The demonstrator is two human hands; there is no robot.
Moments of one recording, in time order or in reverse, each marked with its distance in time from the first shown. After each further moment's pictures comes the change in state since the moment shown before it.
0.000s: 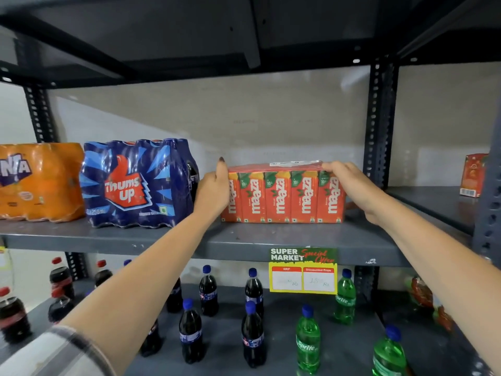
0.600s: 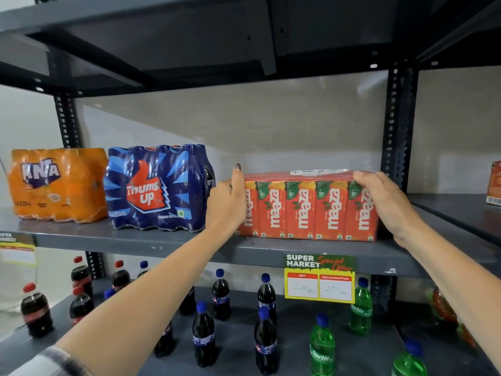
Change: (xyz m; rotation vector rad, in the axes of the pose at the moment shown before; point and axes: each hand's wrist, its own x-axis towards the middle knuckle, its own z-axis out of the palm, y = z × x) left_hand -0.038 0.010 -0.015 0.014 0.053 0.080; right_hand -0.034 0.009 -0.003 0.079 0.164 -0.141
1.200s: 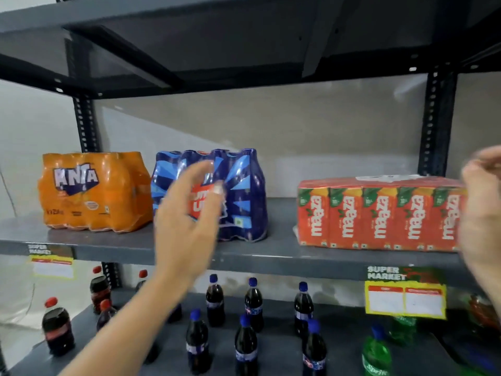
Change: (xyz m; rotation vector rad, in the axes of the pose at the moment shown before) left_hand -0.030 -0.026 -0.159 -0.025 0.178 0.418; right_hand -0.055 -0.049 0.040 -0.125 0.673 -0.467
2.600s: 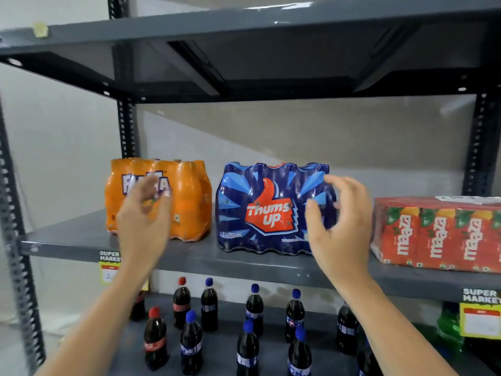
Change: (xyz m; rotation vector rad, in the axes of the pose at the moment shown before) left_hand 0.065 -0.150 -0.147 0.101 0.224 -0.161; right_hand -0.135 -0.156 0.211 -0.004 -0.225 -0.130
